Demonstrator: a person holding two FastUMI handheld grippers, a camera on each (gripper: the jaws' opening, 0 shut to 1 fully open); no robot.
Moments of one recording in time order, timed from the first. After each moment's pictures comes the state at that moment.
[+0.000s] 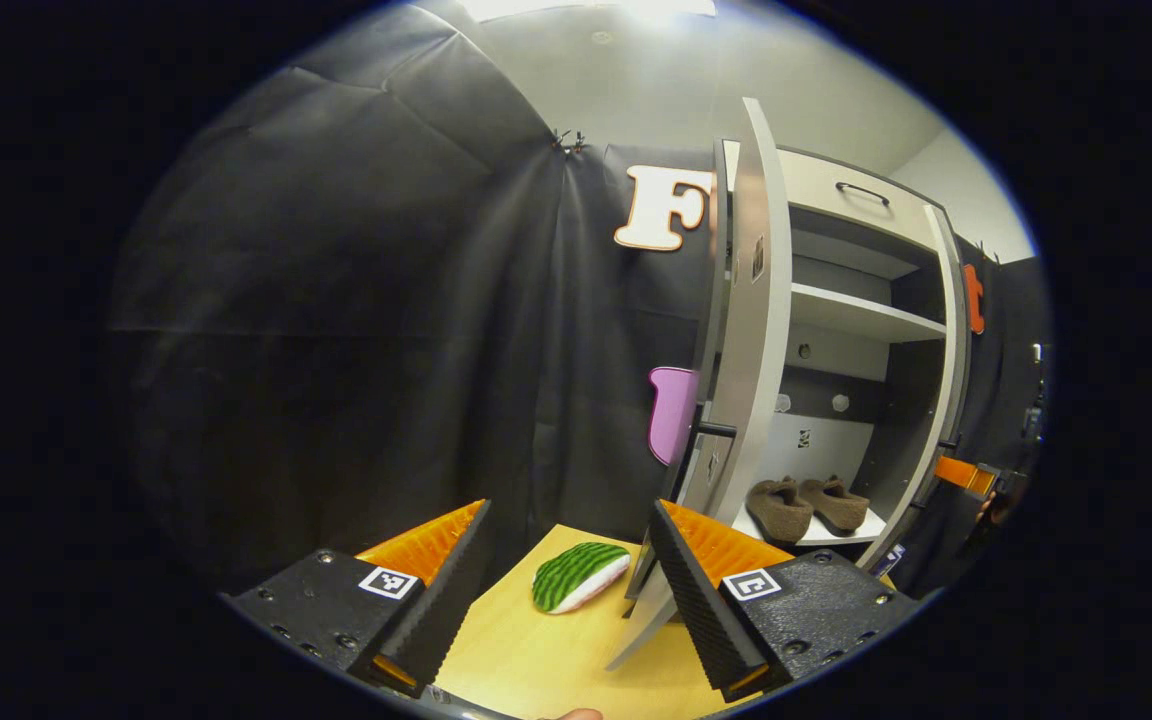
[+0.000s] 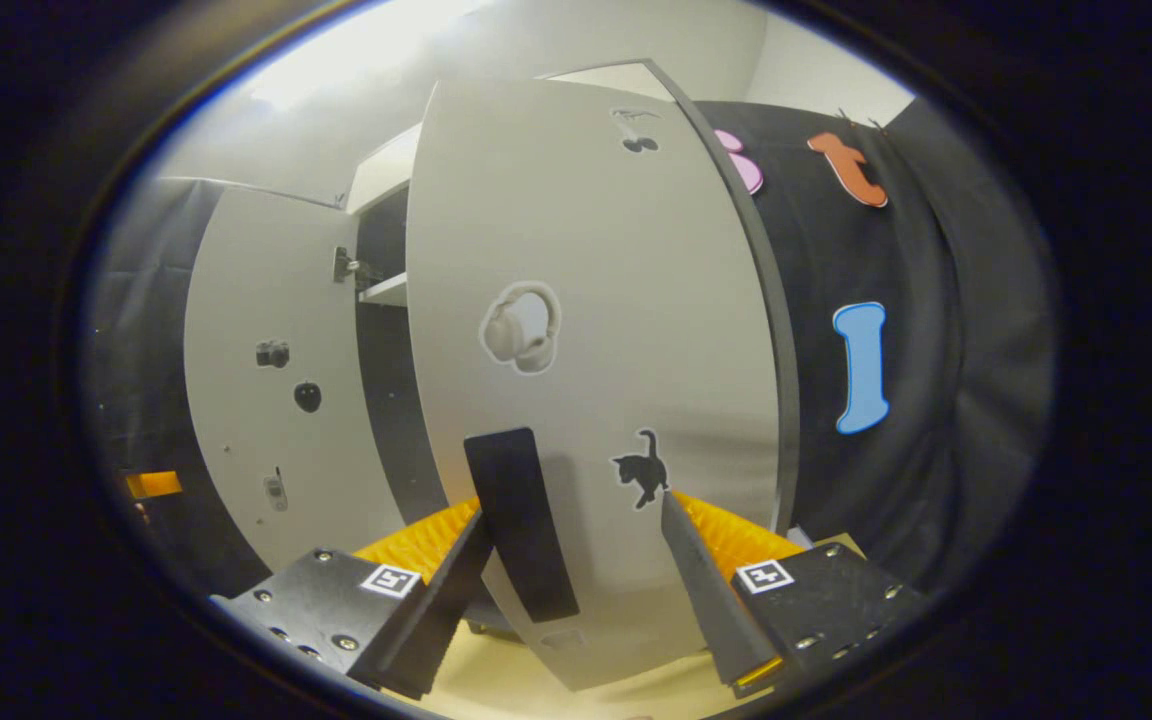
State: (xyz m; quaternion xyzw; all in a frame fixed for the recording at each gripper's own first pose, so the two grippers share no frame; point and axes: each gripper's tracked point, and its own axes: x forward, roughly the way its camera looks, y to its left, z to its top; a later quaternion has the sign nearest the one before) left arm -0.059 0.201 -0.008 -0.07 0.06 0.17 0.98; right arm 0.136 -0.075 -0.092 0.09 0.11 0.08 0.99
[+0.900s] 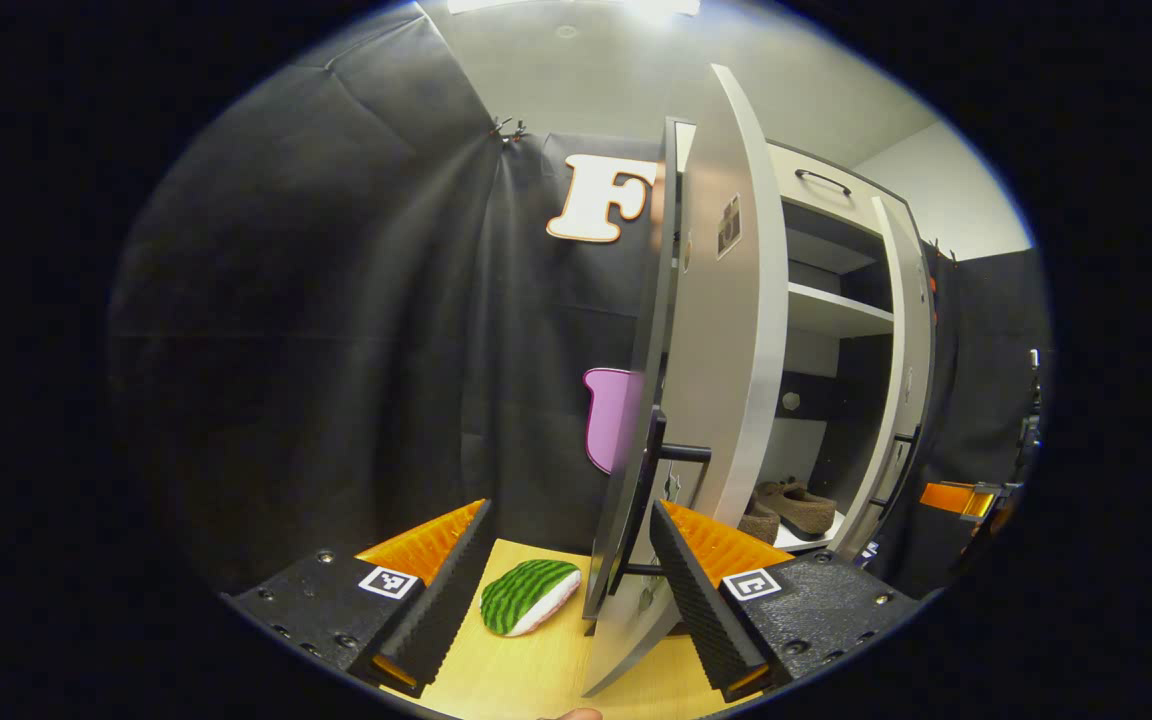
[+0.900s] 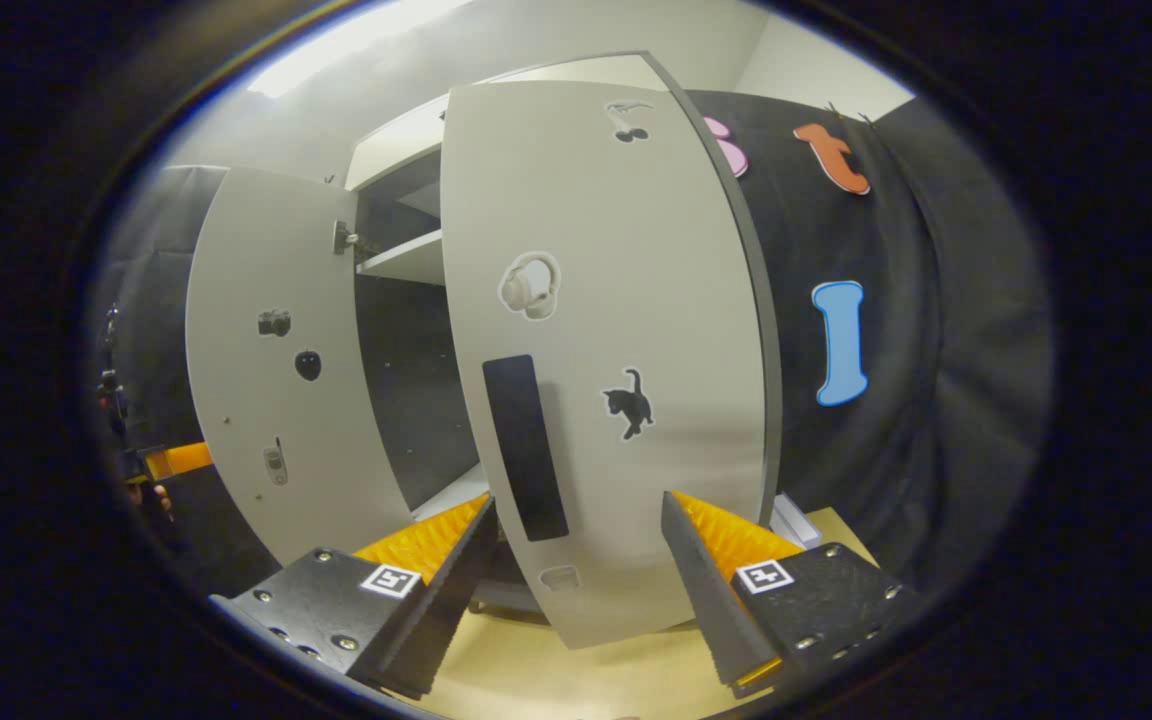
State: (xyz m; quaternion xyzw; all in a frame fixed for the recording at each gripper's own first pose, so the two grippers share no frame) left arm 0.021 0.183 -0.013 -0.06 0.04 0.06 1.00; right arm 0.088 -0.073 -0.115 0.10 0.14 0.05 0.98
